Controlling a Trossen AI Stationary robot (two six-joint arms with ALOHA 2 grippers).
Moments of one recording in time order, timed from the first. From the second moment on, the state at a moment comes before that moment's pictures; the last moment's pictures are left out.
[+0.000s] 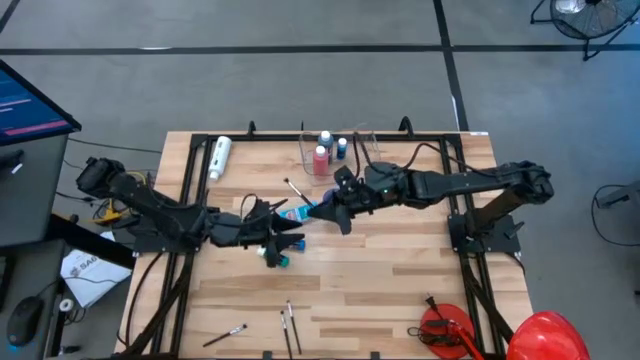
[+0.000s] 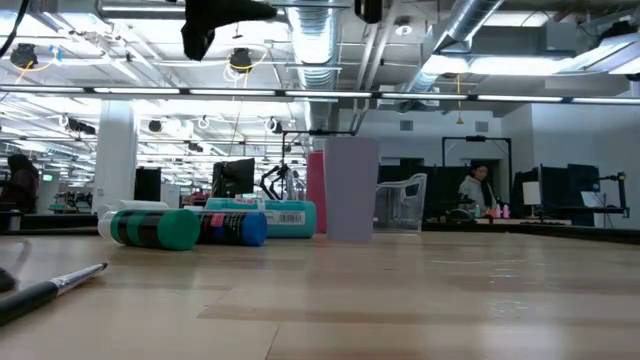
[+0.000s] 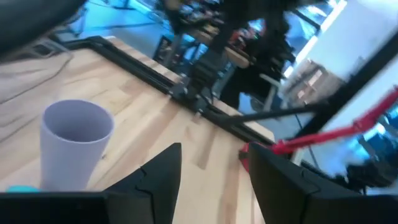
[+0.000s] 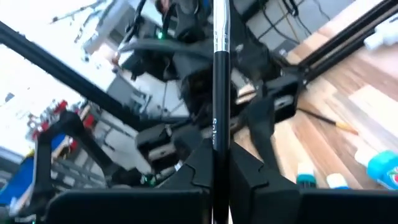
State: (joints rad) left arm -0.37 1.20 0.69 0.34 -0.51 -0.57; right arm 0.07 1.51 1.28 0.03 -0.10 0.77
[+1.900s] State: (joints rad) left arm 0.16 1.01 0.69 0.57 0.07 -0.63; right arm 0.13 1.51 1.04 0.61 0.26 0.71
